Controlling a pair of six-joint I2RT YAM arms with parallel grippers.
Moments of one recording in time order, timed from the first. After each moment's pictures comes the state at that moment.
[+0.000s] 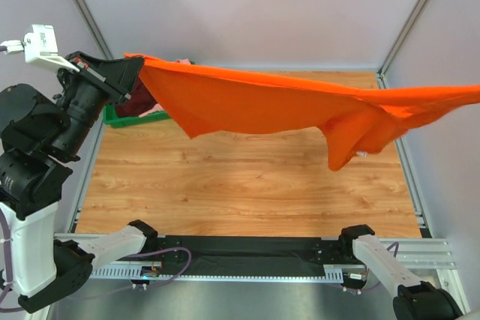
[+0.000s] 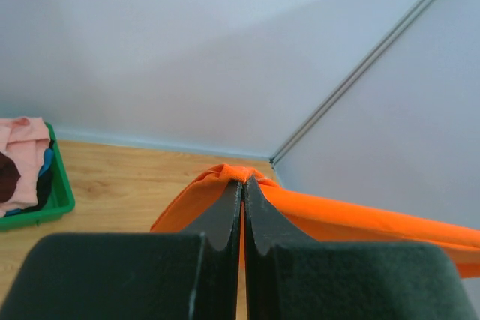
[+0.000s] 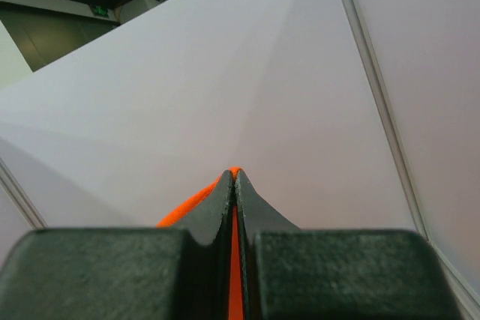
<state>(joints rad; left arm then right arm) -0.53 1.07 2.00 -0.78 -0.19 -0.55 0.17 0.85 2.17 -0.77 0.32 0.31</state>
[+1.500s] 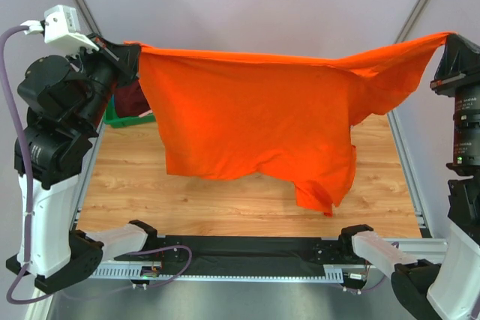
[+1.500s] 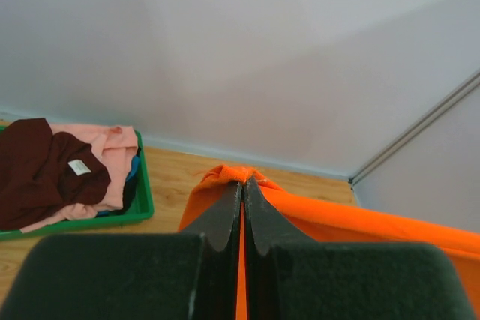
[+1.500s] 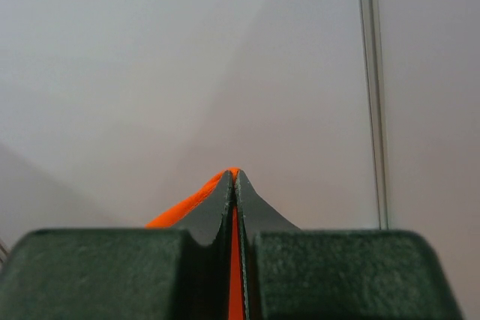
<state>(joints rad) -0.44 1.18 2.04 -0.78 -0.31 -0.43 0.17 1.02 2.05 -0.59 0.28 0.17</state>
